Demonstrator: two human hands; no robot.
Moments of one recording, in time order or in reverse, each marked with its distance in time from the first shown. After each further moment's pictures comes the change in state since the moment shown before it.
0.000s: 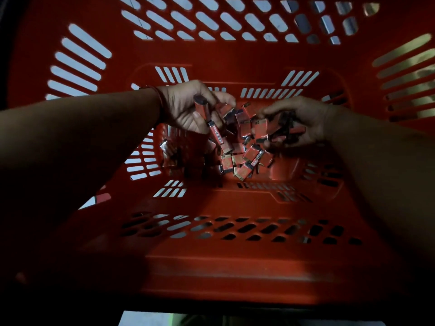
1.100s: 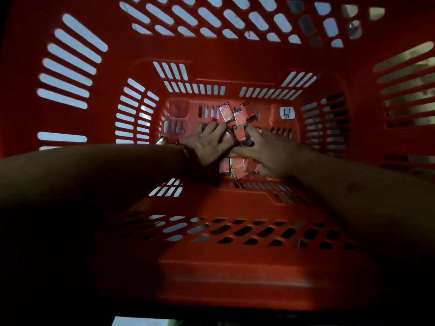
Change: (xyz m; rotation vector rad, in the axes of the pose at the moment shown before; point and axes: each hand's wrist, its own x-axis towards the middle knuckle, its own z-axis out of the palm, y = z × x) left_hand 0.058 -0.100 0.027 2.148 0.587 0.132; right_hand 0.039 0.080 0.011 -1.985 0.228 -0.520
